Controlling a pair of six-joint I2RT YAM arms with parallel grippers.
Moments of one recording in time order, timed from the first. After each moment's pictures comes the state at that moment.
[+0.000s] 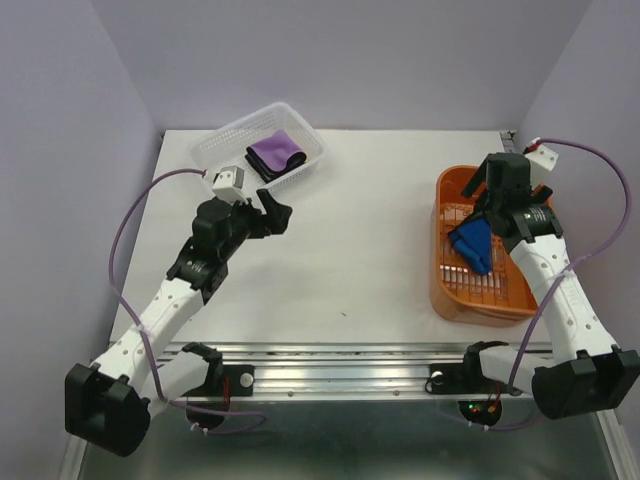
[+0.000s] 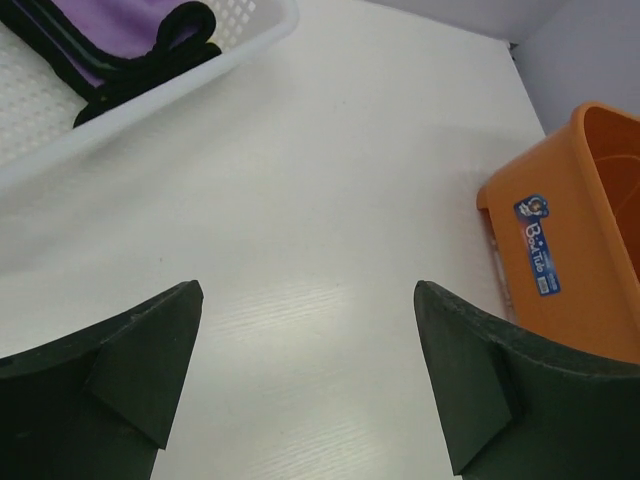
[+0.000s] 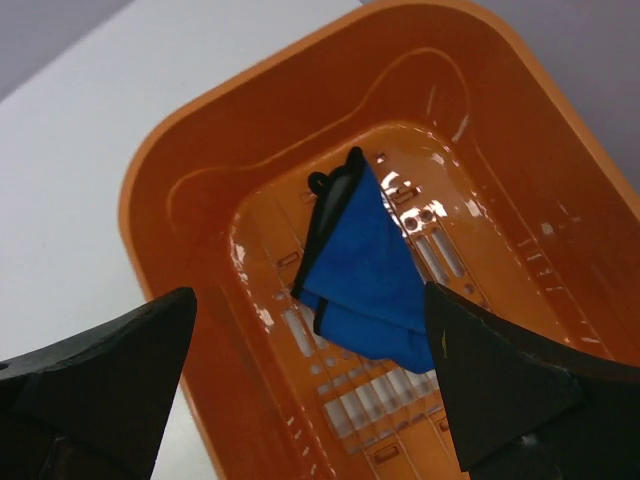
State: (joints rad) left arm -0.37 1.03 0.77 0.01 0.06 -0.47; right arm 0.19 1.14 1.21 -0.65 0.64 0.54
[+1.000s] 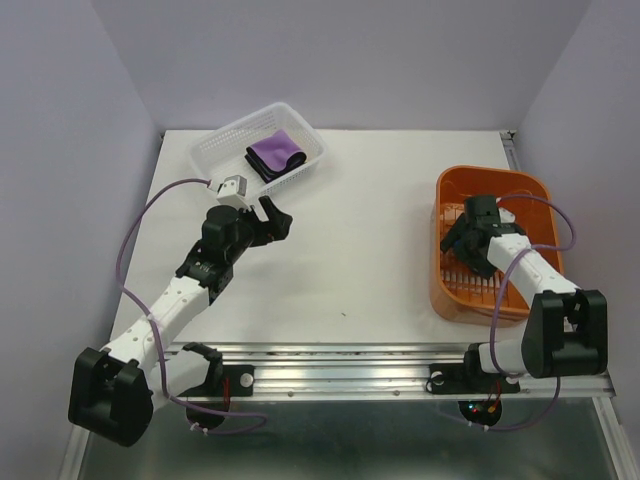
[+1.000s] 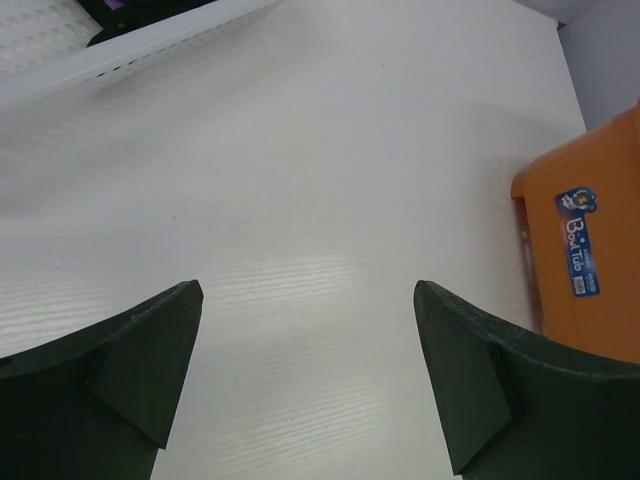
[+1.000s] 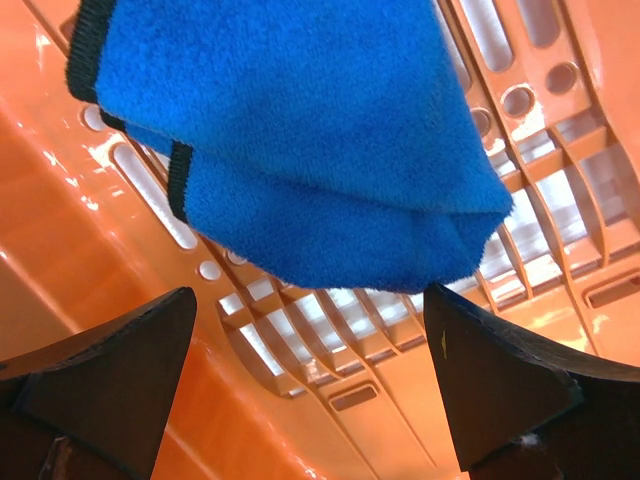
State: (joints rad) left arm -0.38 1.02 0.63 0.07 0.03 -0.55; right arm 0.04 1.33 0.83 -0.63 0.30 0.68
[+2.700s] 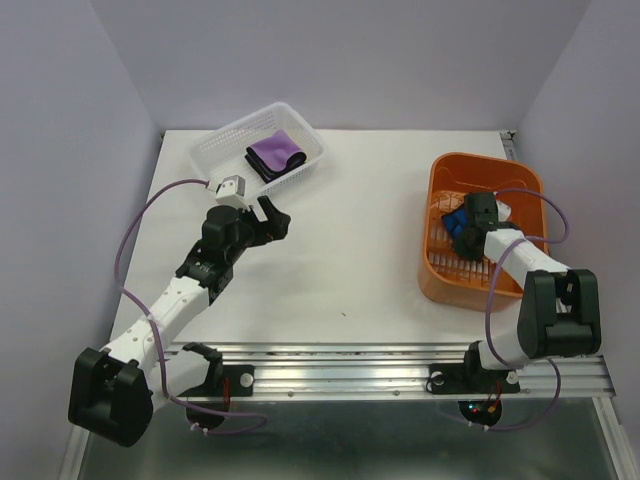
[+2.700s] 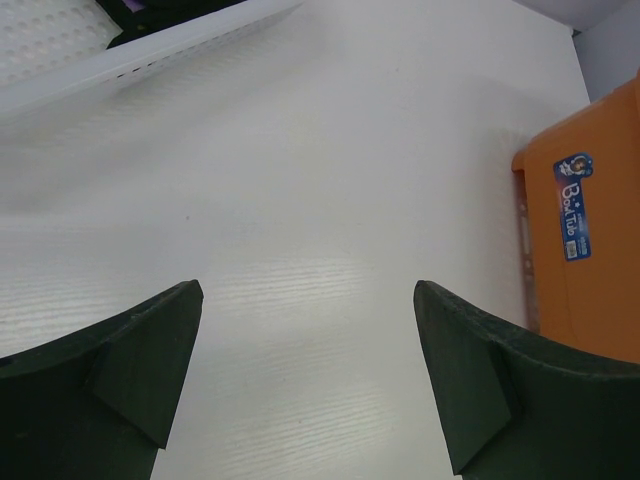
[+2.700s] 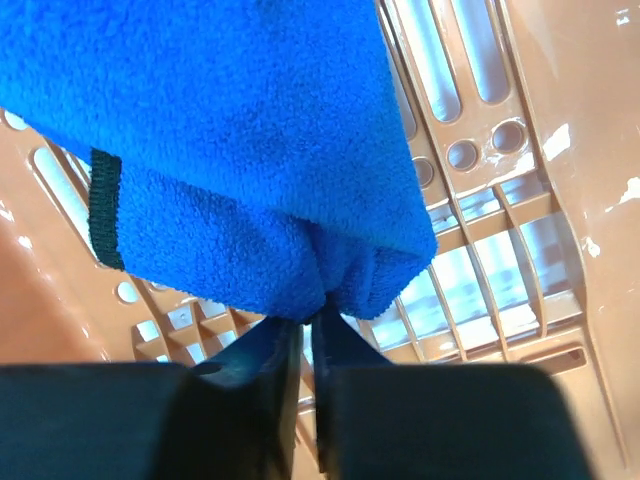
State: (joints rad) left arm -0.38 1.02 0.63 0.06 0.00 -0.55; right arm 0.01 1.45 0.82 -0.42 0.29 0.60
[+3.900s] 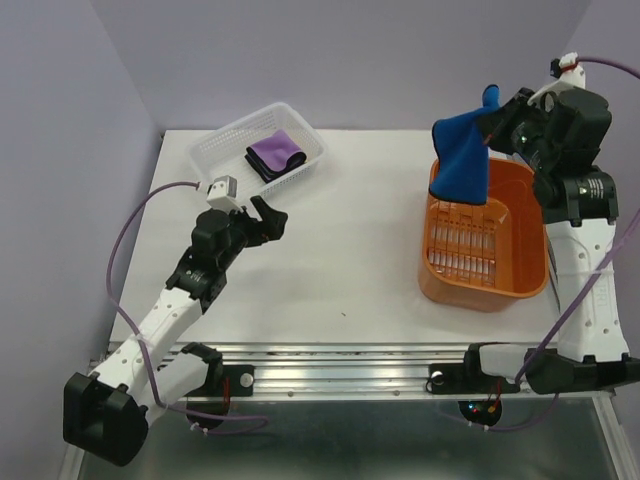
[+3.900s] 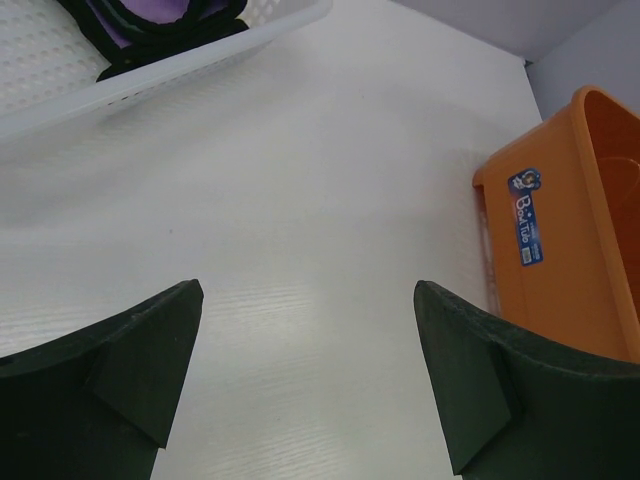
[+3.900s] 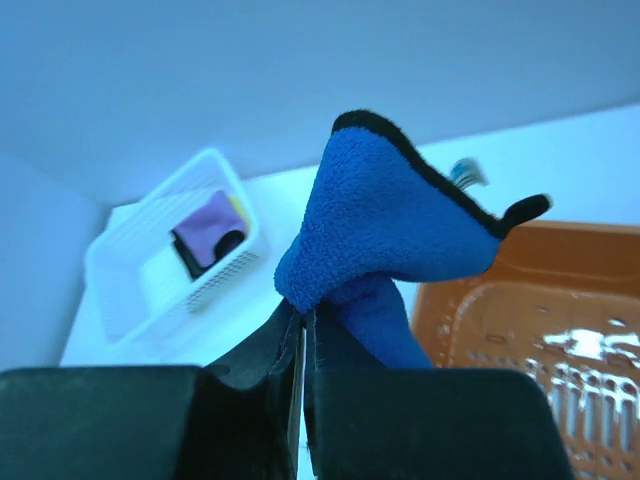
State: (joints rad) left arm -0.38 0.93 0.63 0.03 0.01 -0.56; right arm 0.03 1.22 1.67 -0.63 -0.10 0.40
